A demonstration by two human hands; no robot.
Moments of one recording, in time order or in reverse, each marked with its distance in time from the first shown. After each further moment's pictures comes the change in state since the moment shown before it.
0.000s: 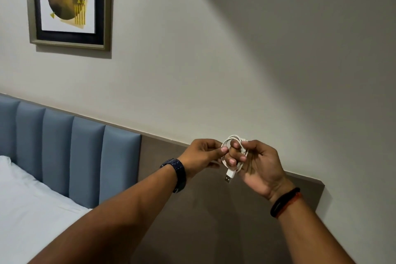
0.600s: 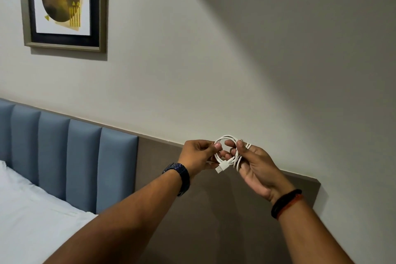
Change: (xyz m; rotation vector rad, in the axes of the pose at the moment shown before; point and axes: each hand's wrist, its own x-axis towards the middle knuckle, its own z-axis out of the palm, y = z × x) left_hand 0.008 -0.010 0.009 -0.154 0.257 -0.006; right_hand 0.001 0.007 -0.019 -0.141 0.195 -0.104
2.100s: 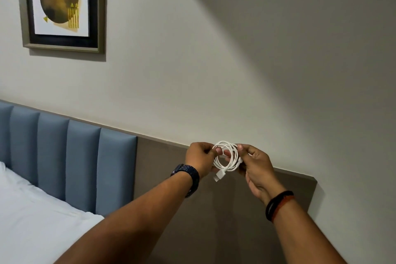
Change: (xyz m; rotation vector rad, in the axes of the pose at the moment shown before) left_hand -0.002 -0.004 0.018 0.306 0.134 -0.018; right_hand 0.000 0.014 -0.003 -0.302 0.418 -0.047
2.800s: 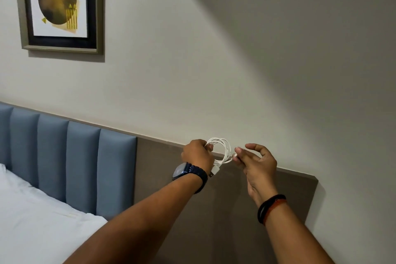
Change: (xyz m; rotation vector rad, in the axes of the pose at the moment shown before) left_hand 0.007 0.008 0.007 0.448 0.325 0.015; right_hand -0.003 0.006 0.001 0.205 0.265 -0.106
